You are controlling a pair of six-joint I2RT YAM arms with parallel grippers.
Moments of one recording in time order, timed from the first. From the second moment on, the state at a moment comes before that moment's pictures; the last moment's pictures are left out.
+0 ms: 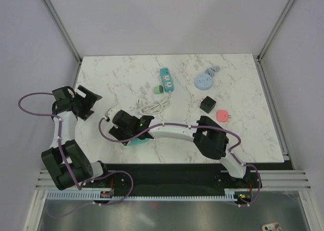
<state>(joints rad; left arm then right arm) 0.44 1.29 0.88 -0.39 0.37 -0.63 1.21 2.19 1.77 -0.37 0.11 0.12</state>
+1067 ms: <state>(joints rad) -0.01 1.24 0.97 -0.36 0.59 -0.49 0.90 1.52 1.48 -0.60 0.22 0.35</state>
